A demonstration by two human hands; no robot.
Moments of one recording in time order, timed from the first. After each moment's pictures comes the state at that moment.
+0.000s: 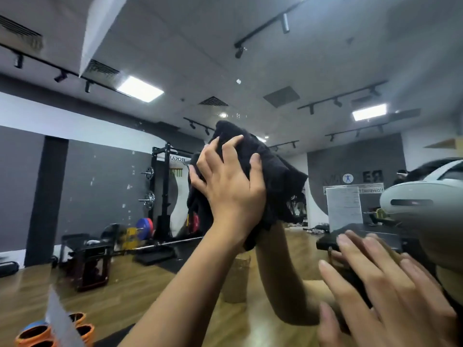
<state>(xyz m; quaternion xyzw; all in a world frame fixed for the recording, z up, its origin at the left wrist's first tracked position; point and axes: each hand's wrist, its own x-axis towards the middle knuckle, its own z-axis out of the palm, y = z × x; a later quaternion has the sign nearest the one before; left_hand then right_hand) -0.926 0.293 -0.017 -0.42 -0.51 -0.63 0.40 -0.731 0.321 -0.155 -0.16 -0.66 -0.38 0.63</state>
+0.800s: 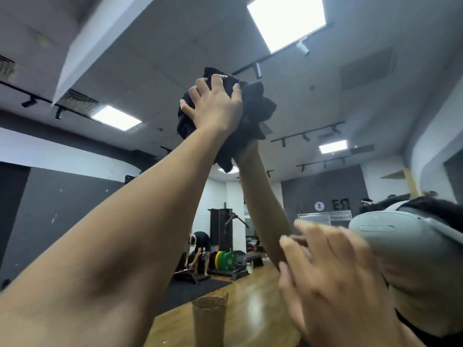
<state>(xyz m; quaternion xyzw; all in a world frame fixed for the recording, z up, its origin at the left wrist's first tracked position) -0.918 0.286 0.219 -0.42 -0.55 -0.58 0.42 -0.750 0.297 -0.067 -0.25 -0.62 -0.46 0.58</state>
